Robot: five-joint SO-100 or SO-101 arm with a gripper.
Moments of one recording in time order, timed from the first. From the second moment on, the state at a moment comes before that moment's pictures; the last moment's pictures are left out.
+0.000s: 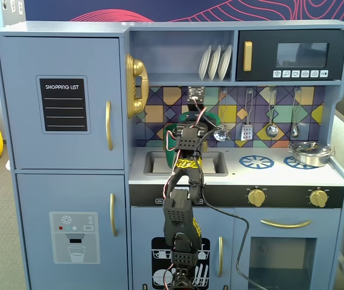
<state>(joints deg) 9.6 117.1 76.1 38.1 -94.7</state>
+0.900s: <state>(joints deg) 2.8 113.2 75.6 38.9 -98.9</state>
